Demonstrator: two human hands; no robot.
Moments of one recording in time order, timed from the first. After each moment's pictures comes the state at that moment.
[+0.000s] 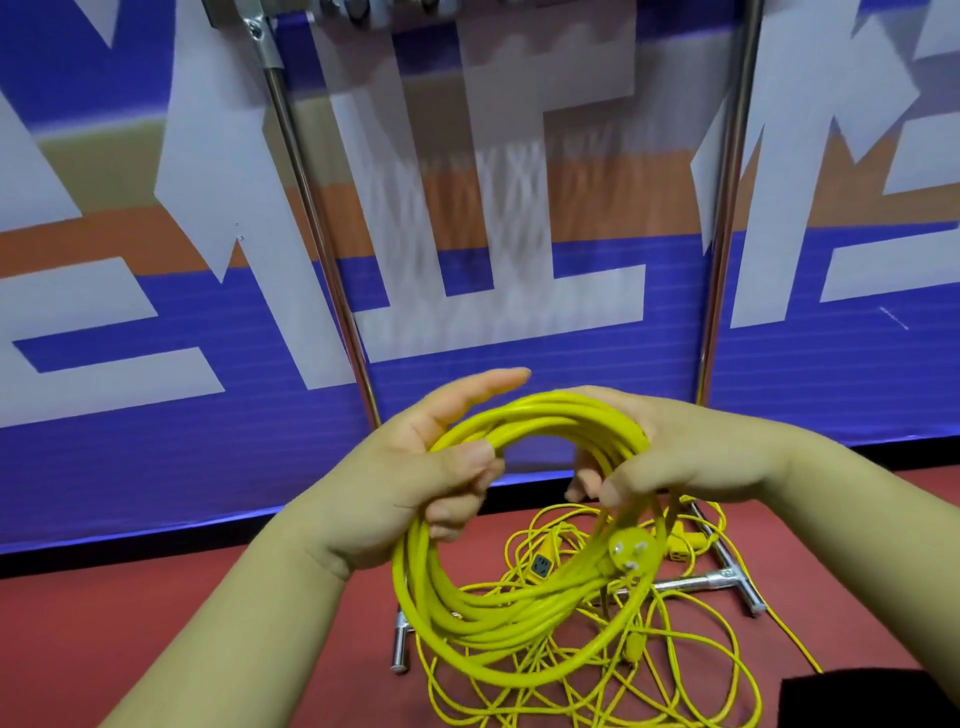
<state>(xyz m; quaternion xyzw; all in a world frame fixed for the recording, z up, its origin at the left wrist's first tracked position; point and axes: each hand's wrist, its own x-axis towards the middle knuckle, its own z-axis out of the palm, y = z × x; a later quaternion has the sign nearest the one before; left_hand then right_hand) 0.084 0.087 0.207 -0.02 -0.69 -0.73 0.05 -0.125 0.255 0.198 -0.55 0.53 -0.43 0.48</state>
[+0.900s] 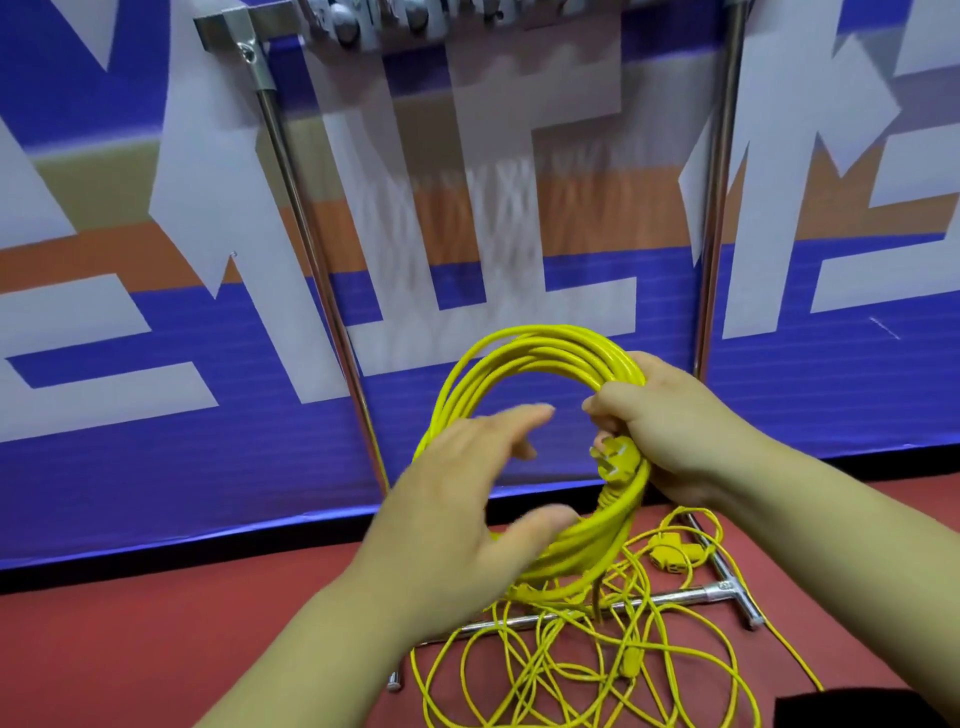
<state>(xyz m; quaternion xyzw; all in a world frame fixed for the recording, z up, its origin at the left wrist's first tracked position) 0.070 0.130 0.192 0.04 -0.93 -0.18 0.31 -0.115 0.236 0.204 -0.28 0.60 -0.69 0.31</state>
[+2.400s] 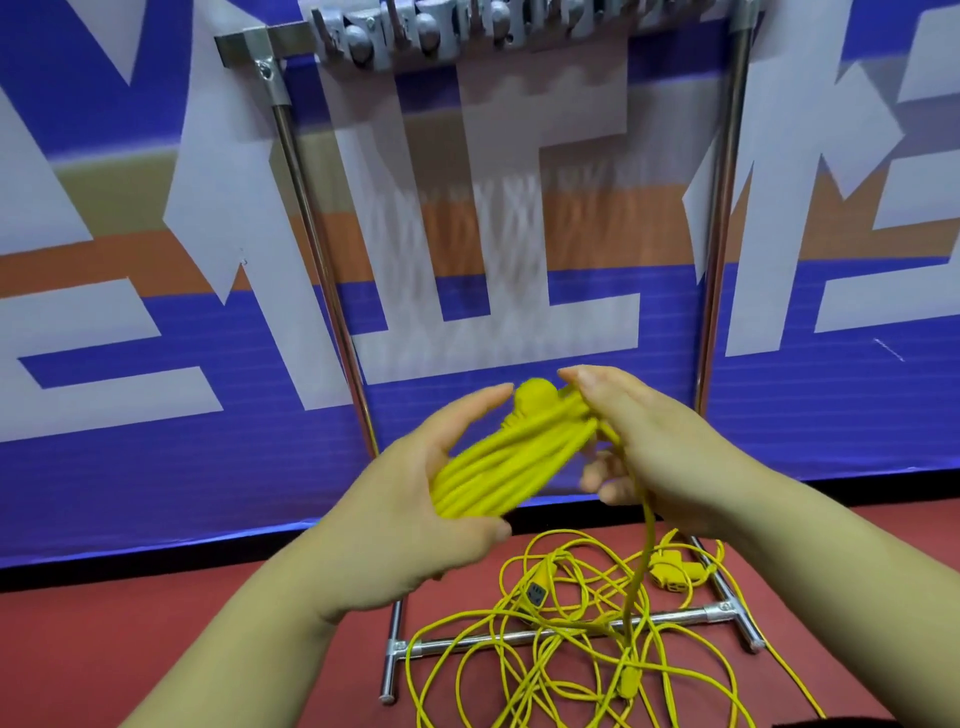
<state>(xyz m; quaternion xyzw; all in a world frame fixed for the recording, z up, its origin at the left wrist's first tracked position) 0.081 0.113 0.224 0.07 -0.85 -0.49 0.16 -0.105 0.246 0.210 -0.34 0.61 -0.62 0.34</state>
